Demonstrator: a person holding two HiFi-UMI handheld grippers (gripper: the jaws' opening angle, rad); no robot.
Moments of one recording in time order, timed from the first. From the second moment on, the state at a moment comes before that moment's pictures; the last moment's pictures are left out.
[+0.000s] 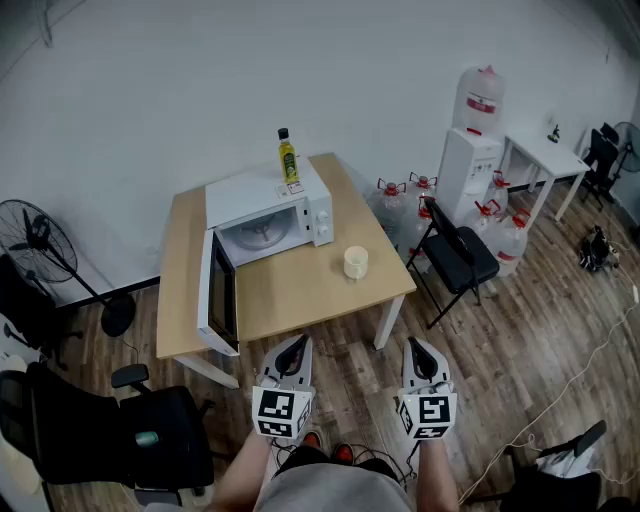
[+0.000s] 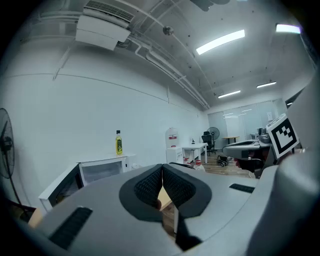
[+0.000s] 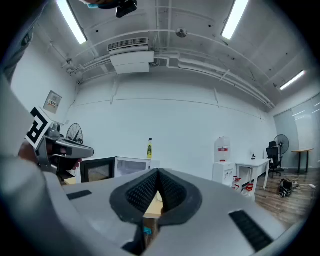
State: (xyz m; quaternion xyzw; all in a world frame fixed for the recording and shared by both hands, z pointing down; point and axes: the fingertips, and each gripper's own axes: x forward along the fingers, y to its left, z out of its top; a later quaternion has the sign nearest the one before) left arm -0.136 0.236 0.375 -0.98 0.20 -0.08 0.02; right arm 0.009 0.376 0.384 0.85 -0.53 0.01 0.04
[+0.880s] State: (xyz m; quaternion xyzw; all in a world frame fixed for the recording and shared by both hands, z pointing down) left arm -0.111 0.197 0.388 -0.97 0.21 -0.09 0.01; right arm 0.035 0.336 0.394 0.84 -0.53 0.01 0.05
